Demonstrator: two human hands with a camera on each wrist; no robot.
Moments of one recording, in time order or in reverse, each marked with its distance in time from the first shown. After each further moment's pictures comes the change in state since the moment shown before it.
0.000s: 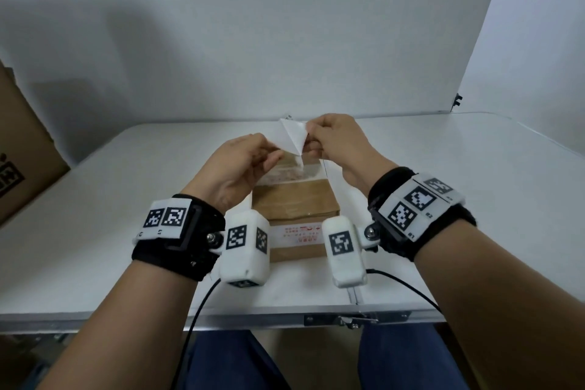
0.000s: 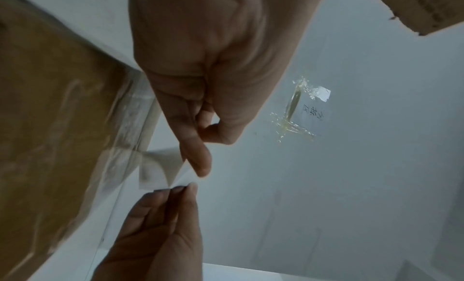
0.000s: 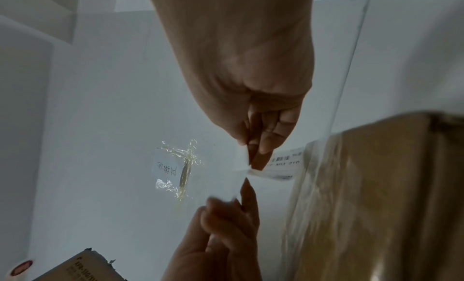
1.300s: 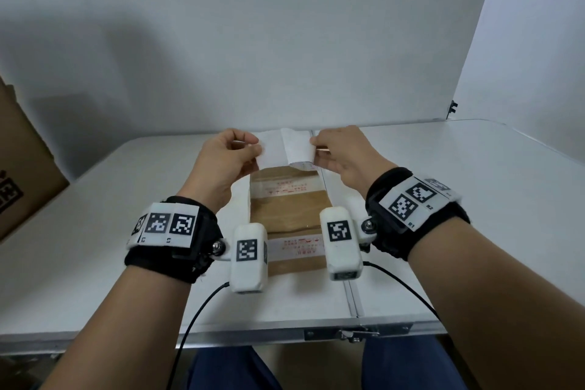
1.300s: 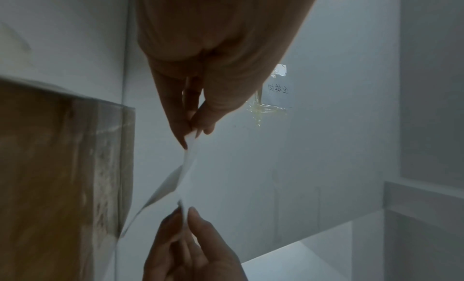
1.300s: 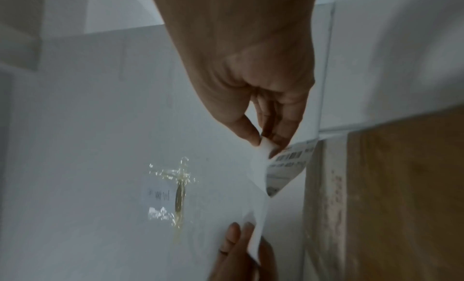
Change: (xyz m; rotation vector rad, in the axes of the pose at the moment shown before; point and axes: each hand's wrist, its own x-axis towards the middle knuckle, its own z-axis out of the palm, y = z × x) left_hand 0.019 0.008 -0.013 0.373 0.125 0.227; right_hand 0.010 -0.003 -0.009 0.326 0.042 0.189
